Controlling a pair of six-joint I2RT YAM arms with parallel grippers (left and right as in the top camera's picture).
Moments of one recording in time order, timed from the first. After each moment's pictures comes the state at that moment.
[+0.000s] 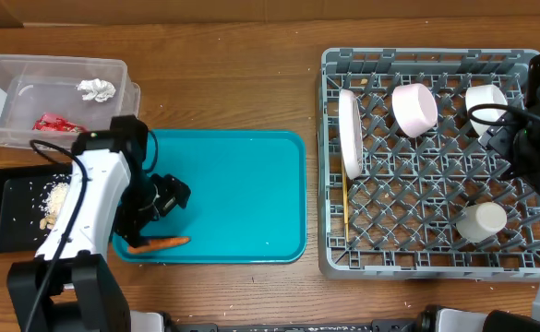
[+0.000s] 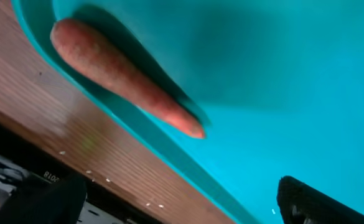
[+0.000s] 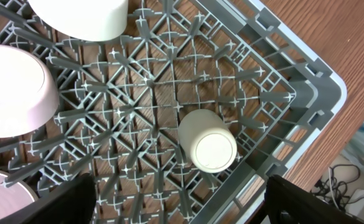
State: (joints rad) left arm 0.07 1.59 1.12 -1.30 0.09 -0.82; right arm -0.20 1.48 1.70 -1.56 0.30 0.66
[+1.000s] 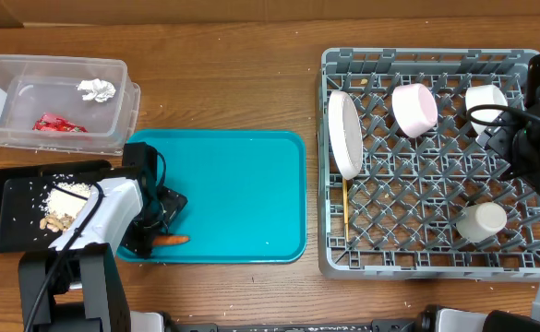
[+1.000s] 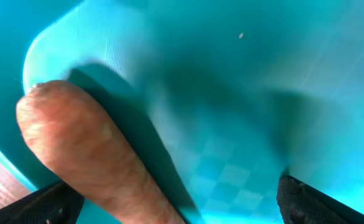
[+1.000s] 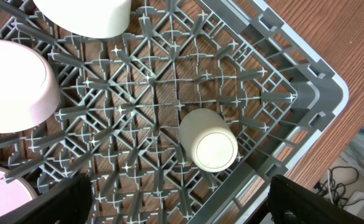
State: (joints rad) left arm 0.07 1.59 0.82 -0.86 -0.07 -0.99; right arm -0.20 1.48 1.70 -1.56 0.29 0.64
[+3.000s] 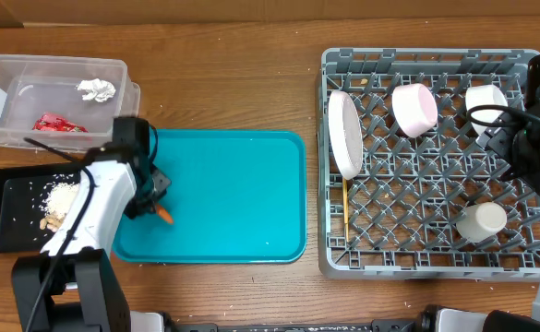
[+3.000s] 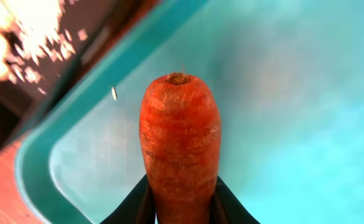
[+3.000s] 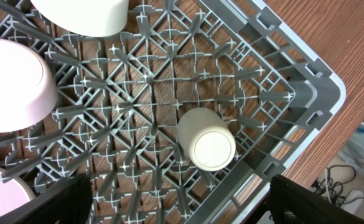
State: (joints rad) left arm 0.07 1.59 1.01 -0.89 -0.18 -0.77; right arm -0.20 1.48 1.70 -1.57 0.30 0.64
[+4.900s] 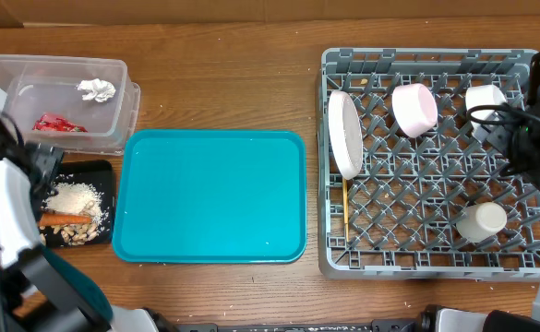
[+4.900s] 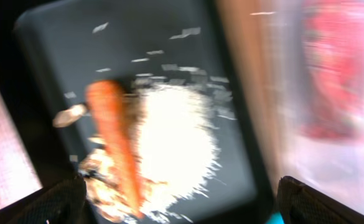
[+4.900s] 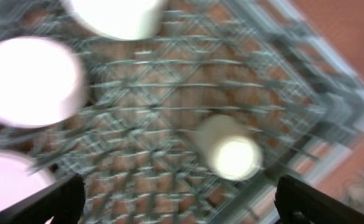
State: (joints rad) left arm 0.59 1.65 1.30 -0.86 -0.13 -0.72; right arm -0.20 1.48 1.70 -1.50 0.22 0.57
